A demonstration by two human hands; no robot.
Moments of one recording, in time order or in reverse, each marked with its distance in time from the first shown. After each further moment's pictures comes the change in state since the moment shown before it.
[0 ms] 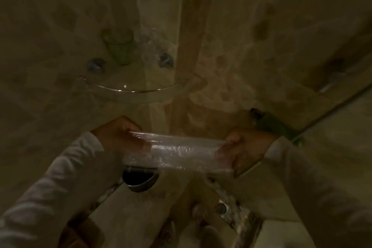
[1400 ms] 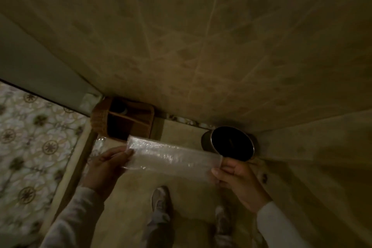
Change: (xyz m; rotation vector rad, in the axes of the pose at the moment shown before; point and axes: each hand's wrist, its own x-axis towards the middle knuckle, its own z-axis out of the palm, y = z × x) left_hand -0.249 -0.404 0.200 -1.245 1.613 -0.592; right_hand 0.374 0.128 0.272 -0.183 -0.262 0.039
